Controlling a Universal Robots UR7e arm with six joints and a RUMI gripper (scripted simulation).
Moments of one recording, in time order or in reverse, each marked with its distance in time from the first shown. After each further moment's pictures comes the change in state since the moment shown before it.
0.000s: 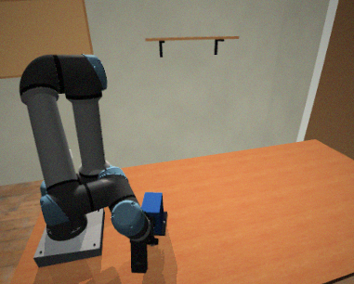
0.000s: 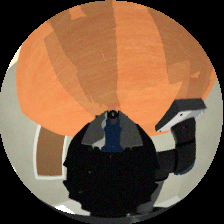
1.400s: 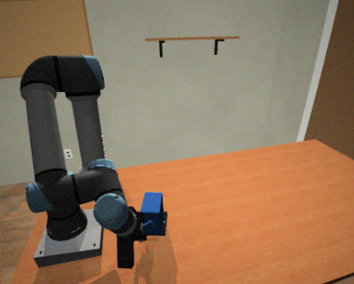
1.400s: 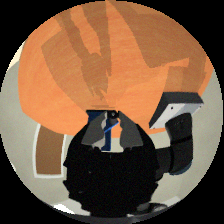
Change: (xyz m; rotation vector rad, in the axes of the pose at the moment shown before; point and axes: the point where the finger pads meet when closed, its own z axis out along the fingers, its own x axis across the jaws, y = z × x) arm 0.039 0.010 -0.018 0.000 0.000 0.000
